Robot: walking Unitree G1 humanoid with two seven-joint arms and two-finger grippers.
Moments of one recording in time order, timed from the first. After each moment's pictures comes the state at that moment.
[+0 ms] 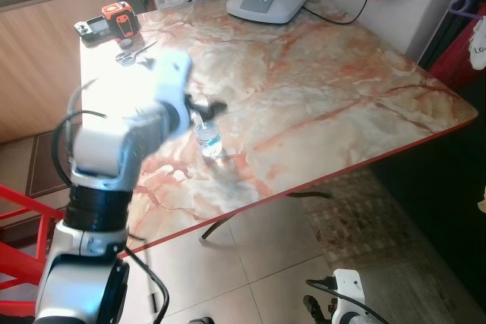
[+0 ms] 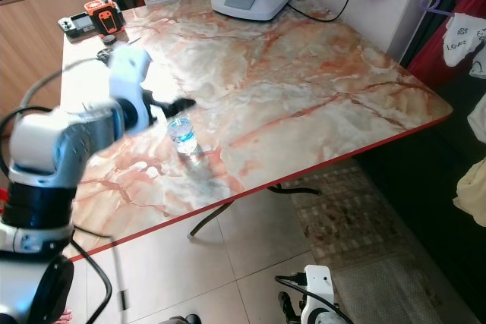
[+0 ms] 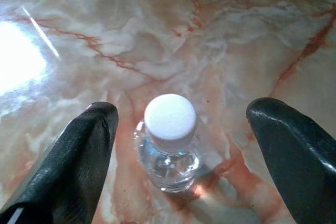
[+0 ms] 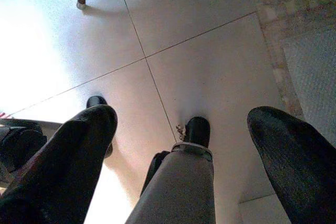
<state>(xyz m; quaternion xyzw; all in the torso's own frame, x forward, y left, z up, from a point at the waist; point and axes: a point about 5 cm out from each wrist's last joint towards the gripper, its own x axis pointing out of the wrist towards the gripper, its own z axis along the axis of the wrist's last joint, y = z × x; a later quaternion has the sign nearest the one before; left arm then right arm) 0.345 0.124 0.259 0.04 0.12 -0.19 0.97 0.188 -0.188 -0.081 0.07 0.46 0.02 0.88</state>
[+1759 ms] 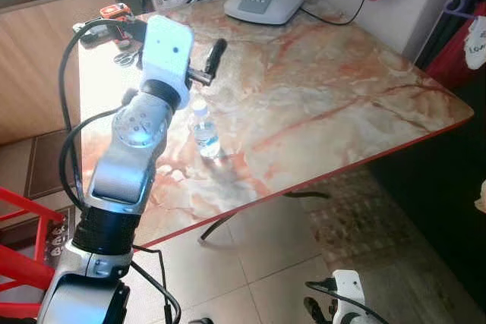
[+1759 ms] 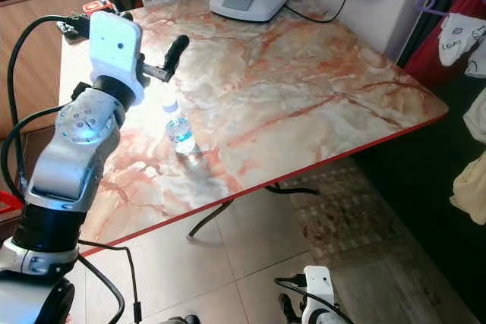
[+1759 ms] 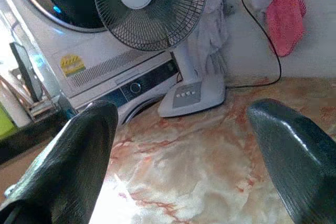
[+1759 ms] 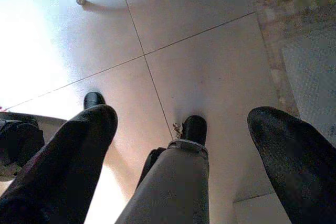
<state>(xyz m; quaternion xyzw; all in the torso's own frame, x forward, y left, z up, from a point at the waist) 0.333 0.119 0.295 0.15 -0.23 -0.11 0.95 0.187 -0.189 -0.081 0.06 0.47 0.03 0.88</state>
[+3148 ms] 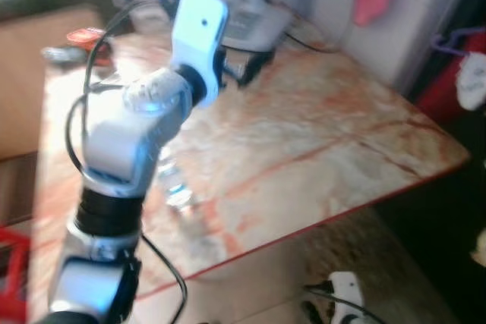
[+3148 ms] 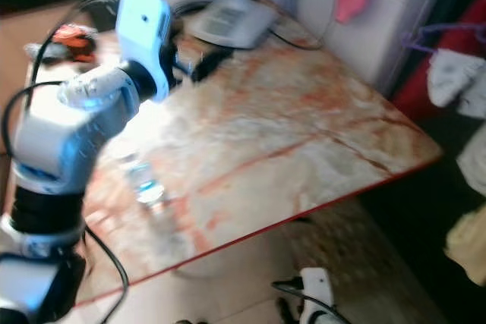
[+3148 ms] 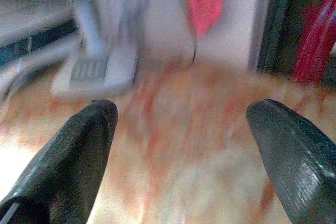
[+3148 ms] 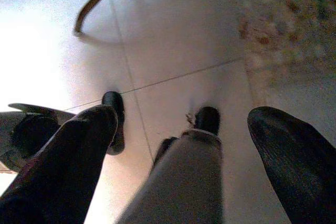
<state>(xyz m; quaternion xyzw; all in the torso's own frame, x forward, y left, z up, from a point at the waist) 0.323 0.091 0.315 0.08 -0.03 -0.27 0.96 0.185 -0.185 -0.082 0.05 0.47 0.05 0.88</state>
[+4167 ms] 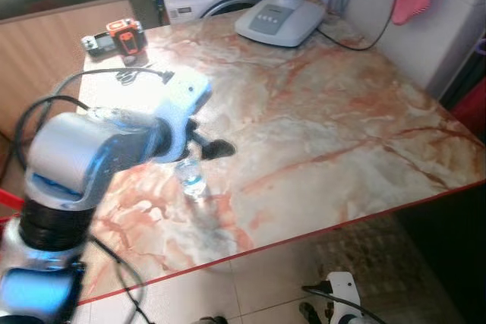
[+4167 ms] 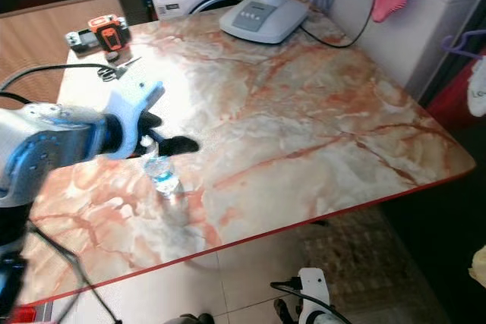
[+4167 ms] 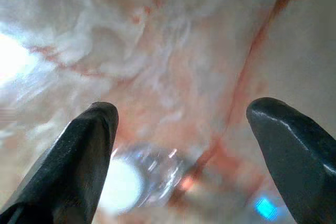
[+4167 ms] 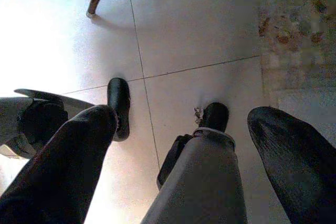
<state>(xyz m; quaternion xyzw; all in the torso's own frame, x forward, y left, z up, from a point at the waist) 0.292 0.128 0.269 0.20 0.22 -0.30 0.90 0.185 -0.184 -0.083 0.05 0.48 0.06 0.87</state>
